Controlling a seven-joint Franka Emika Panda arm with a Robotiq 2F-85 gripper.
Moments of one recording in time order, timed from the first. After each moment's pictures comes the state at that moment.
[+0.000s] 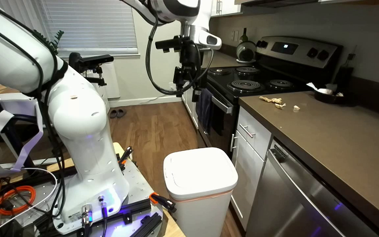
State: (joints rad) arm -0.07 -0.57 -0.01 -2.56 -0.16 1.74 0.03
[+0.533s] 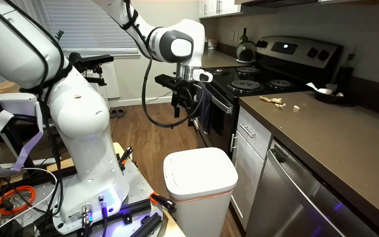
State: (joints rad) arm 0.00 -0.44 -0.02 -2.78 -0.04 2.20 0.03
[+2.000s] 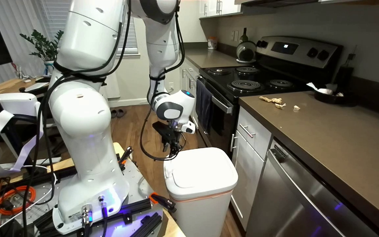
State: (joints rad) arm 0.03 0.48 0.27 -2.62 0.45 2.85 -0.27
